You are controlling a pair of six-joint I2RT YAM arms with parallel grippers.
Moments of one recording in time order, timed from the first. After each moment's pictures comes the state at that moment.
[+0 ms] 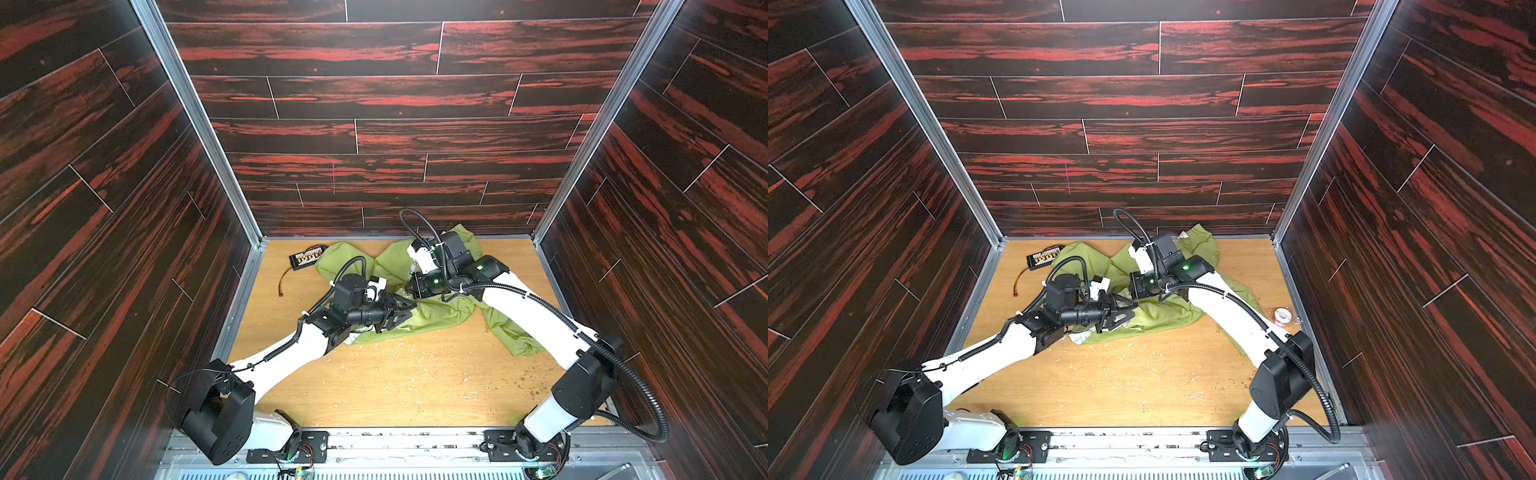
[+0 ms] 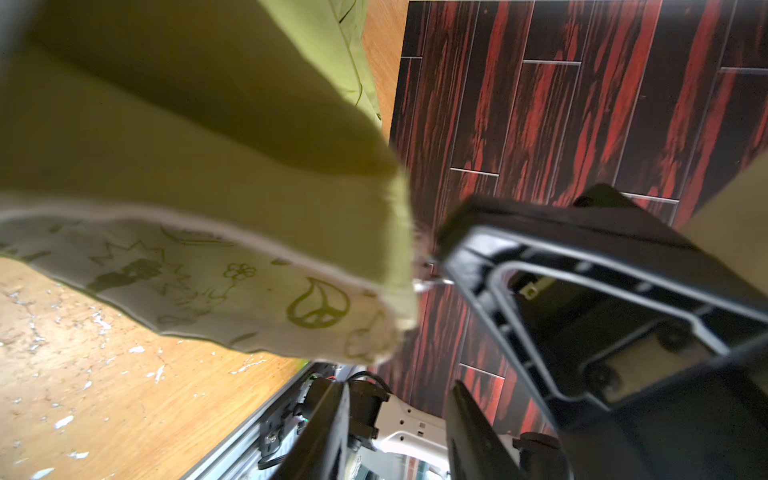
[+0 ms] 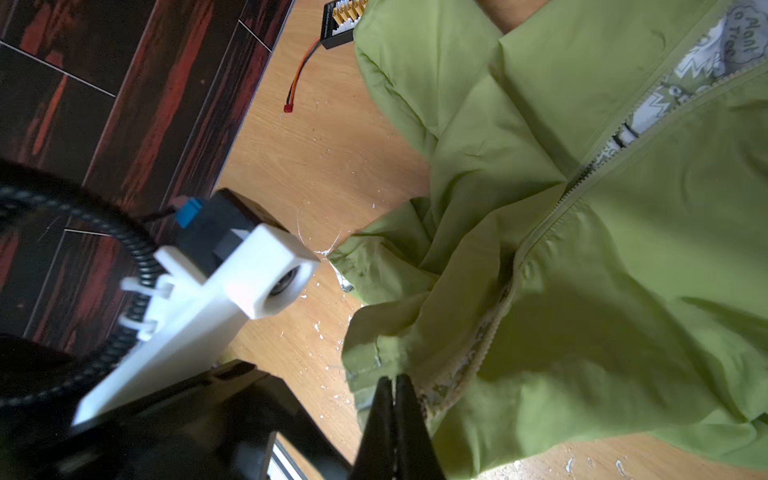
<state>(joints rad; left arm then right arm) -0.59 1.38 0.90 0.09 0.65 -1.35 0.67 1.65 1.58 -0.78 -0.29 0.33</state>
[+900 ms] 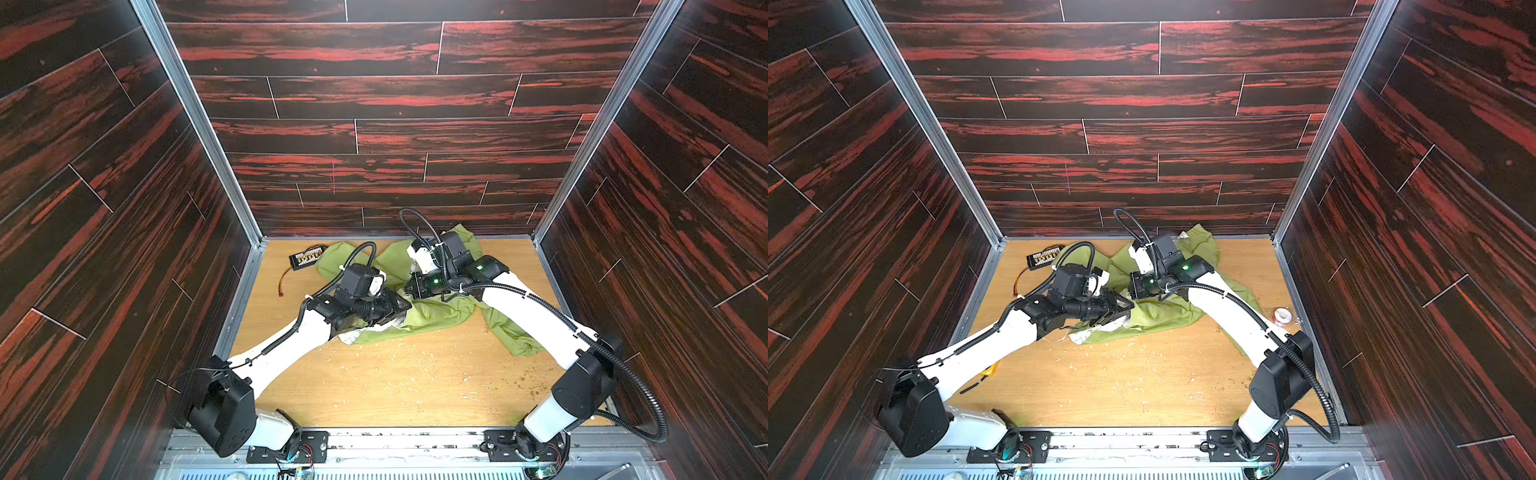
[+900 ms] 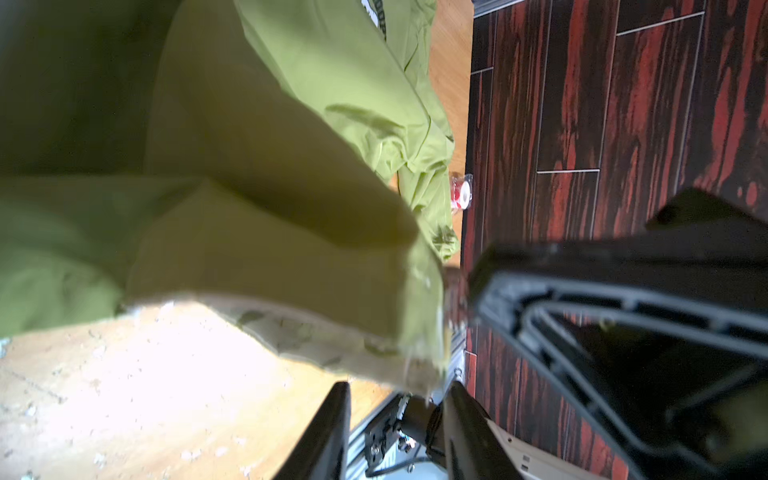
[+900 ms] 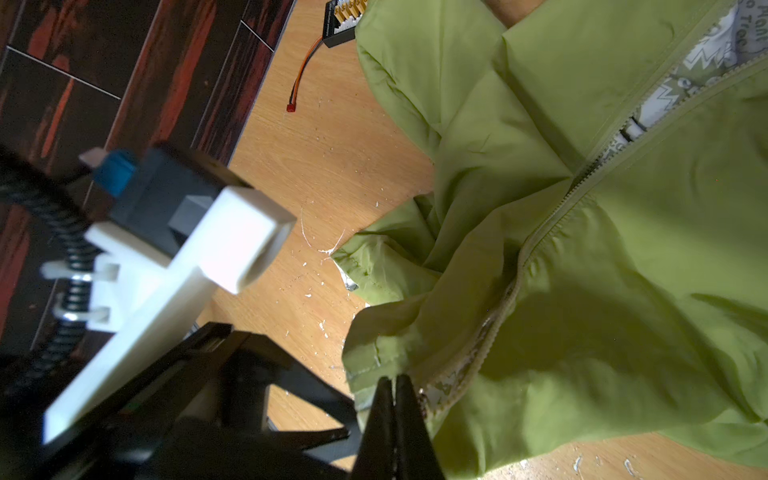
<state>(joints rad) -0.60 1.44 1.08 -0.28 0.50 -1.02 0.67 1.65 1.58 -0.78 -0.30 0.35</state>
